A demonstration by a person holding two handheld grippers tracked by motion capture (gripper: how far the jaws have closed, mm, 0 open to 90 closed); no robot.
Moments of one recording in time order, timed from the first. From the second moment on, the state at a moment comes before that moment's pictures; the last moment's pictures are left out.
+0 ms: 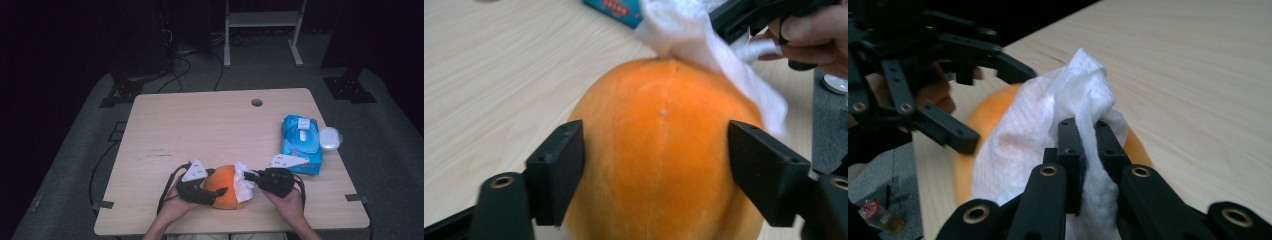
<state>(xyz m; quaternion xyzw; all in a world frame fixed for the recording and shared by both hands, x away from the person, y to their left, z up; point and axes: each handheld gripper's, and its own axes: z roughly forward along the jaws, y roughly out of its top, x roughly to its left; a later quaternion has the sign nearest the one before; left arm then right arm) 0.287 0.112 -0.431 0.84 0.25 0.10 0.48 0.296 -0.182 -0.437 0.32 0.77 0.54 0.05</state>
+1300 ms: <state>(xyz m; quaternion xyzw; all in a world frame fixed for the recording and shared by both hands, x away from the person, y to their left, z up) 0.291 0.109 -0.431 0.84 0.25 0.07 0.47 0.299 -0.183 -0.443 0.33 0.77 0.54 0.04</state>
